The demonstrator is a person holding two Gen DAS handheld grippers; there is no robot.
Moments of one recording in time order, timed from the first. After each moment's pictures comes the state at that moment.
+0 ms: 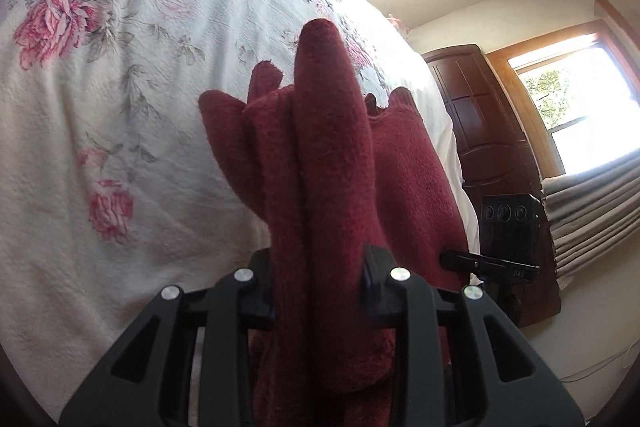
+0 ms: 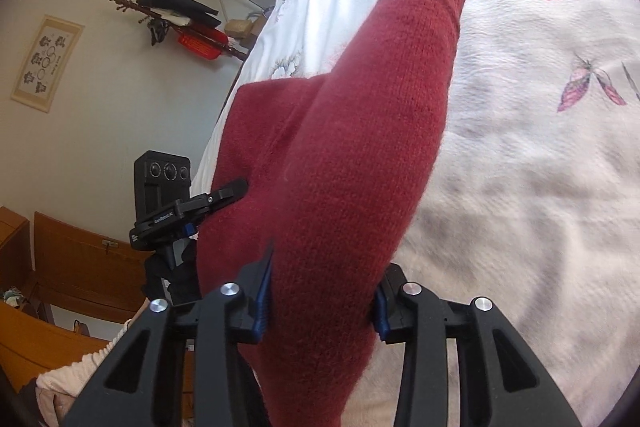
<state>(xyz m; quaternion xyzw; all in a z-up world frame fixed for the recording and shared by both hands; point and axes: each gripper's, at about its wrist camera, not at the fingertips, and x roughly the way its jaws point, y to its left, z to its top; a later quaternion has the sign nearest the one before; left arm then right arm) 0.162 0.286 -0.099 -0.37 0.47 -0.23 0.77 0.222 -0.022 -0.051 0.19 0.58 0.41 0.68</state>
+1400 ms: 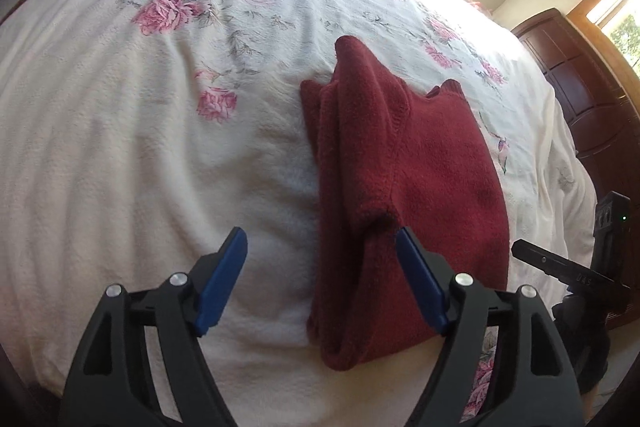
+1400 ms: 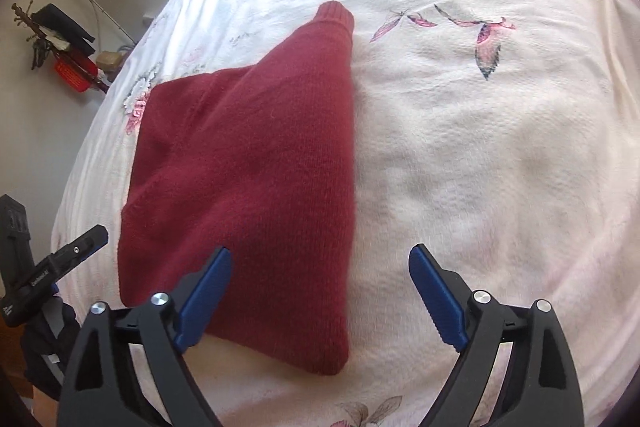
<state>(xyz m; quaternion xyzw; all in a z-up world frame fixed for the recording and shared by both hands) 0.054 0.250 -0.085 -0.19 0.50 -0.03 0.84 0.106 -0.059 -0.086 0.09 0.57 0.14 0.81</state>
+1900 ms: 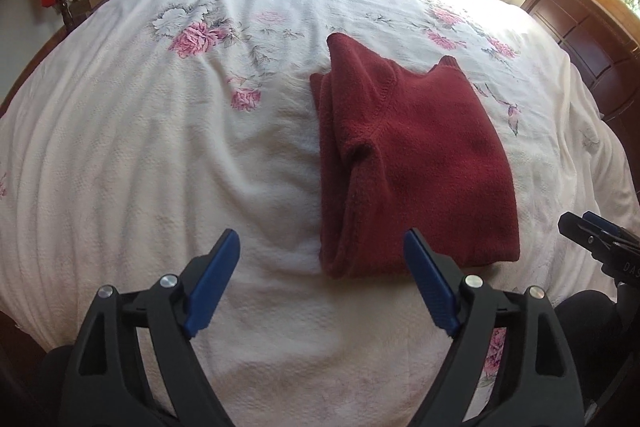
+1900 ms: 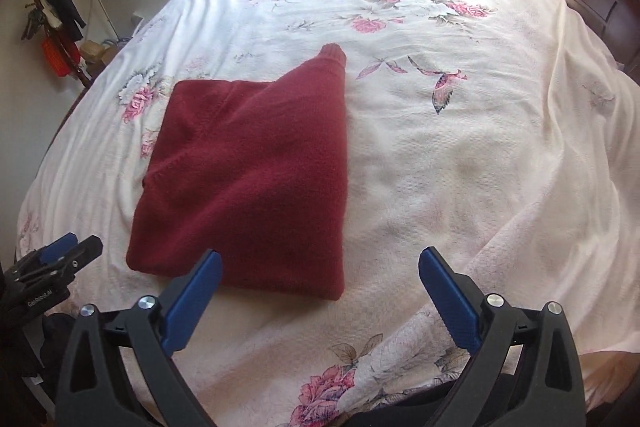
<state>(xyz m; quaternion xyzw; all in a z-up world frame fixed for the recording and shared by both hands) -0.005 0.217 -0.046 -0.10 0.50 0.03 0.86 0.035 -0.037 -0.020 0.01 0.51 0.09 0.85</state>
